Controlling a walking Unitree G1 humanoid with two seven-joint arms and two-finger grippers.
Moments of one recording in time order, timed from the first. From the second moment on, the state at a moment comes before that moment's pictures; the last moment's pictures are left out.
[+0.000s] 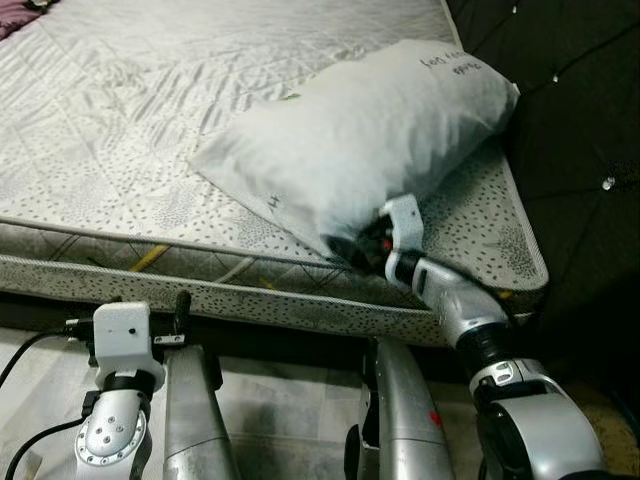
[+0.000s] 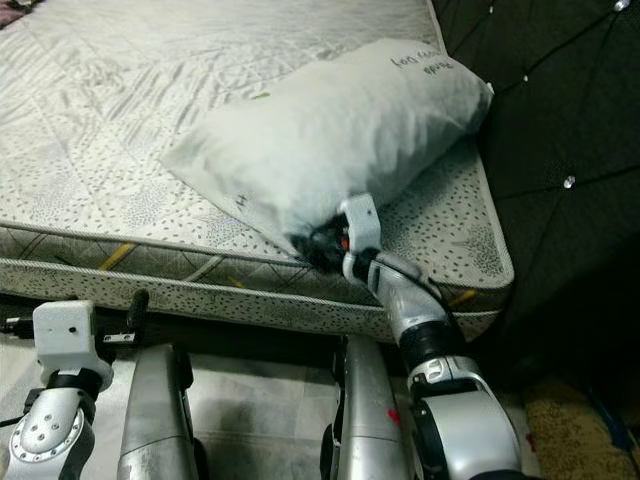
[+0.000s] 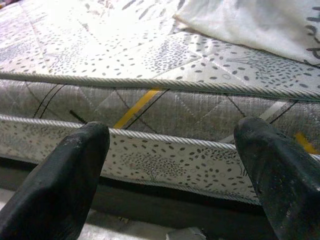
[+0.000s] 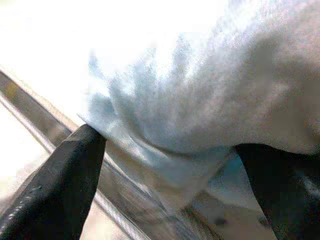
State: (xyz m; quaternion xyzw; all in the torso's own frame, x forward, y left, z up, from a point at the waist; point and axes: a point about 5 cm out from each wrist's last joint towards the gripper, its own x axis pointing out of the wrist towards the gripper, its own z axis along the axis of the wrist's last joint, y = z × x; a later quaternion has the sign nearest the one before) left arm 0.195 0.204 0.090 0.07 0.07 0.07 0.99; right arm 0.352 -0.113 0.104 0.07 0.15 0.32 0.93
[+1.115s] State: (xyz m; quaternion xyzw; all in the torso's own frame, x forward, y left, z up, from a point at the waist) left arm 0.218 0.197 0.086 0.06 0.06 0.05 0.99; right arm 0.350 -0.079 0.116 0.22 0.08 0.10 0.97
